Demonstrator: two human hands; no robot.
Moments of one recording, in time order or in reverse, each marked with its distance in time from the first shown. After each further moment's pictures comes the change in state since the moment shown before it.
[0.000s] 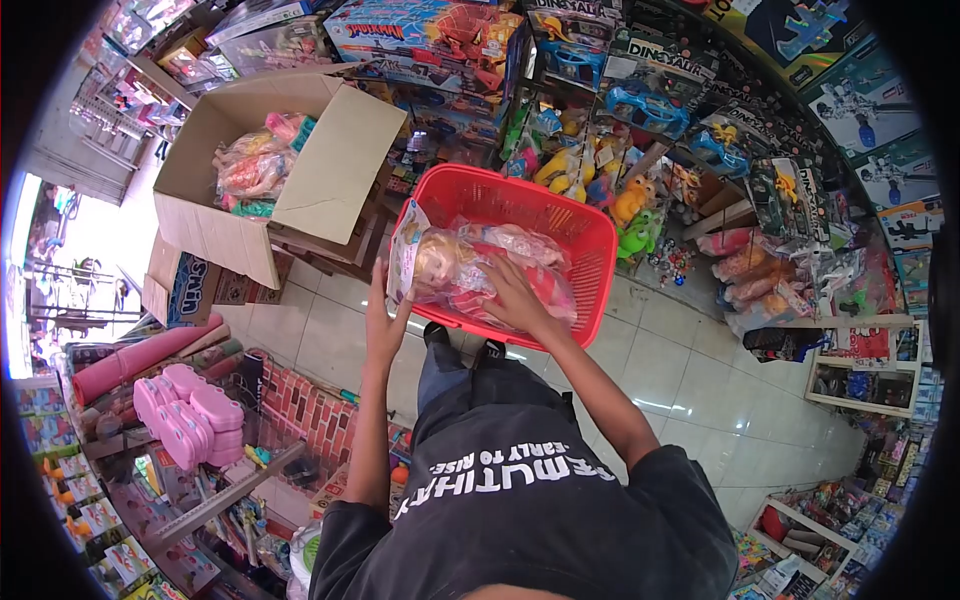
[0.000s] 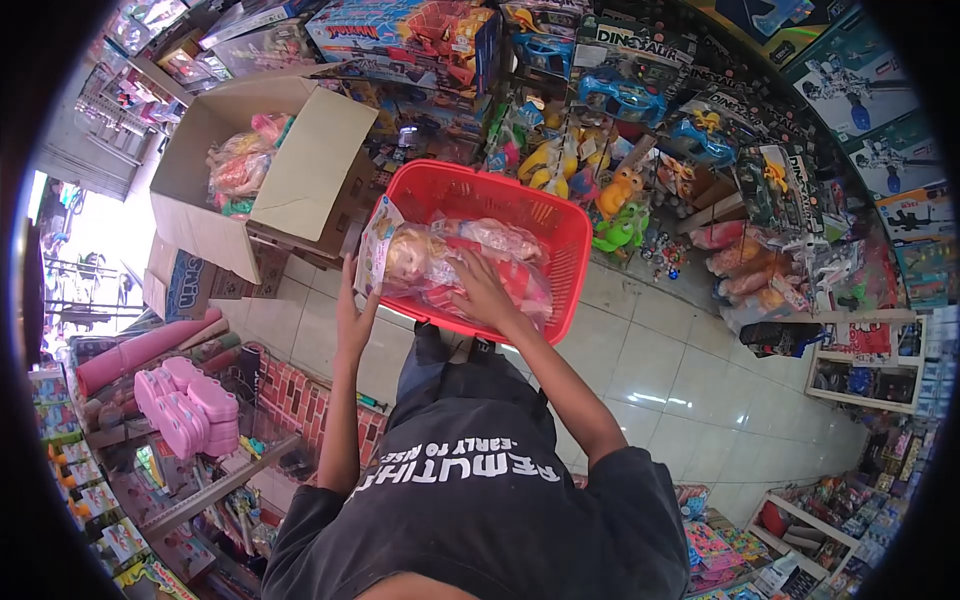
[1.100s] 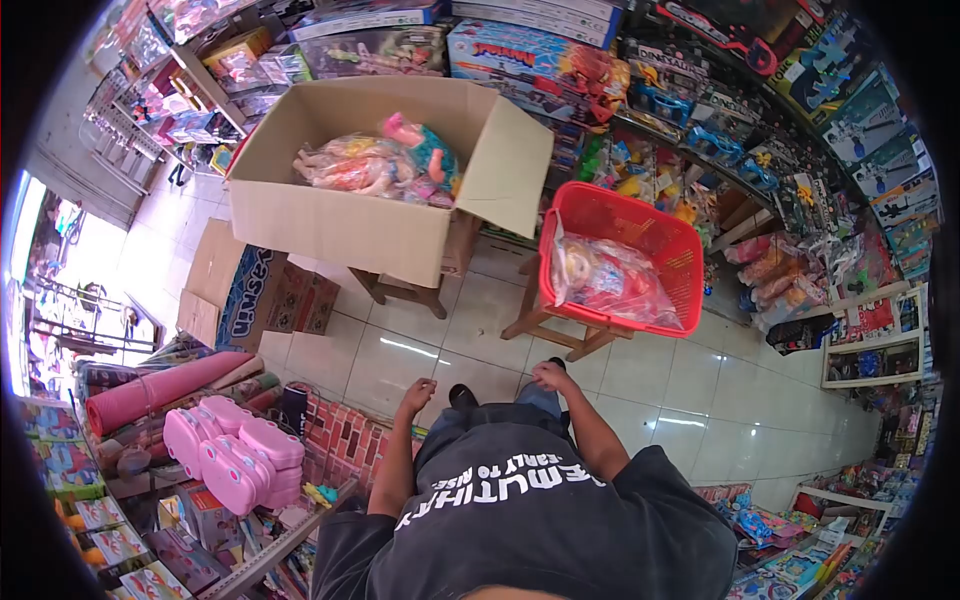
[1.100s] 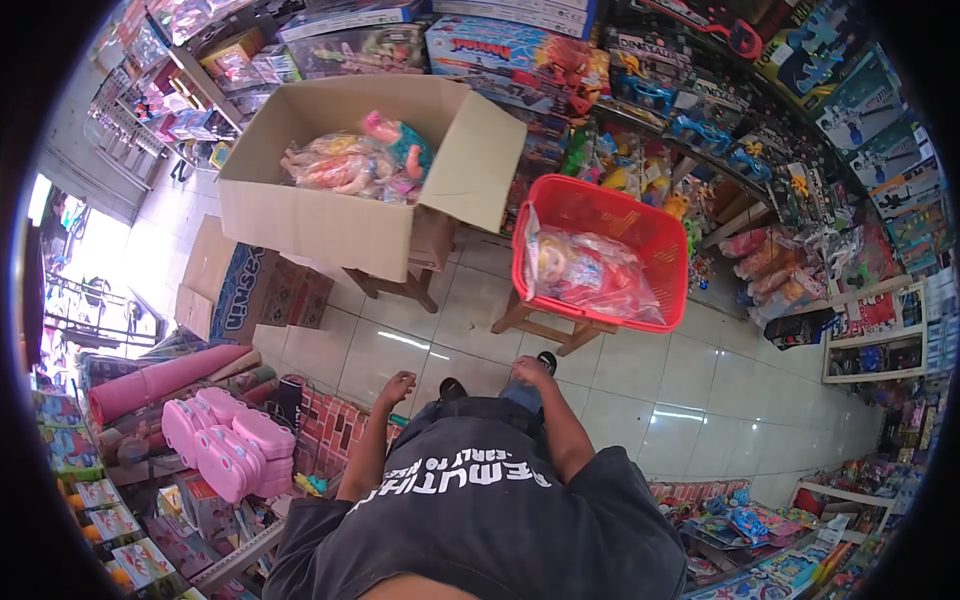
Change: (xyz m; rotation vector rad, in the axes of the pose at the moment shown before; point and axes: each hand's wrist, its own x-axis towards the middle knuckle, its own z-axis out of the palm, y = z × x) left_hand -0.148 -0.336 -0.170 -0.221 -0.561 -0.855; right_hand -0.057 -0.040 0.286 0.713 -0.275 1.128
